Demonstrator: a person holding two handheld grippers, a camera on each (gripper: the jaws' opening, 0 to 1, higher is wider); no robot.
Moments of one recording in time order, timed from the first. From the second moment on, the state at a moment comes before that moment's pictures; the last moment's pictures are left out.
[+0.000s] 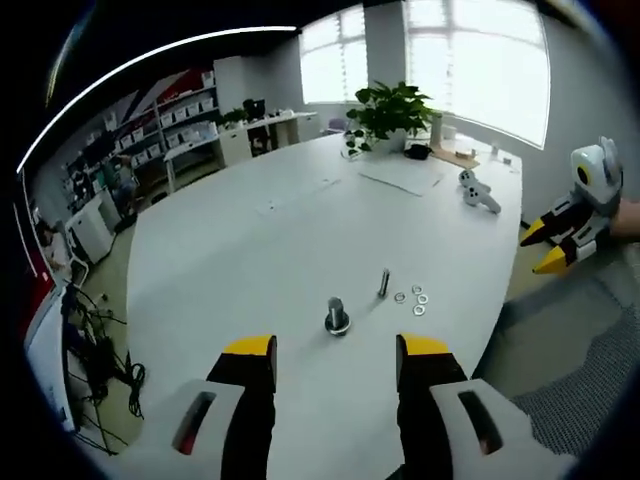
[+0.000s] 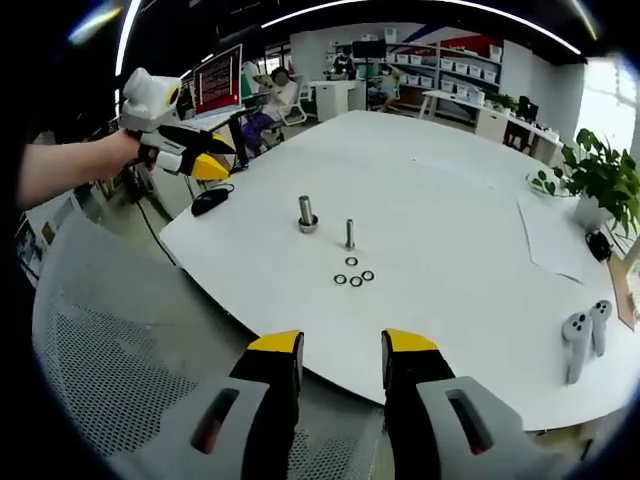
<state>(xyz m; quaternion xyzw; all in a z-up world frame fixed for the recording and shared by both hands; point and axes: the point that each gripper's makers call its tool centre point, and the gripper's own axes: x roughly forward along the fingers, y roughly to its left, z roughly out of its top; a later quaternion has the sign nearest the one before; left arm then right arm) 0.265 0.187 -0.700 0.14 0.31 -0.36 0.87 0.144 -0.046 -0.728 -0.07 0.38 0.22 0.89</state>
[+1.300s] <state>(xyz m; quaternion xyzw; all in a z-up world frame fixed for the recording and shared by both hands) 0.179 0.237 -0.683 0.05 0.29 -0.33 0.90 0.145 -0.059 -0.732 -0.09 0.40 0.18 0.90</state>
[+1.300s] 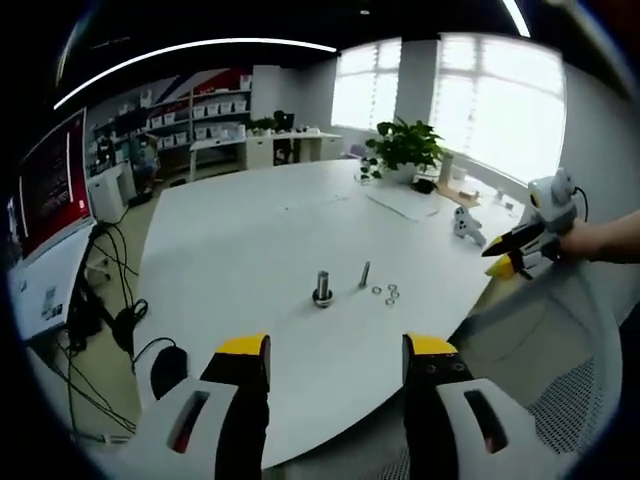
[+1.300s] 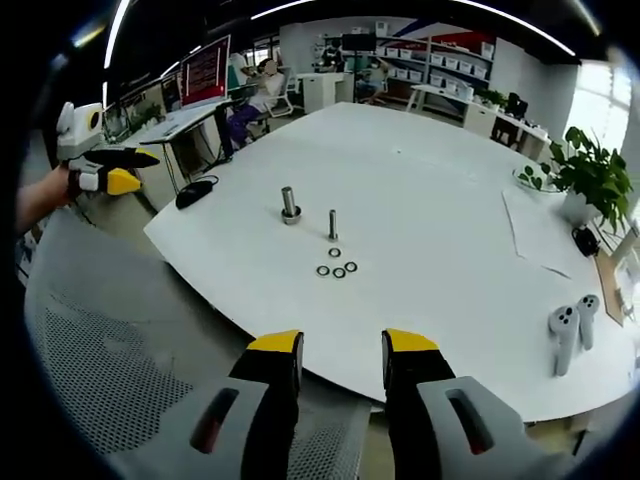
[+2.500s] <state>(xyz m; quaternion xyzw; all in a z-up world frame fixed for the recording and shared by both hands) 0.163 0.217 -0.699 0.05 0.31 -0.36 0.88 0.142 -0.063 -0.738 -0.10 0.41 0.17 0.89</state>
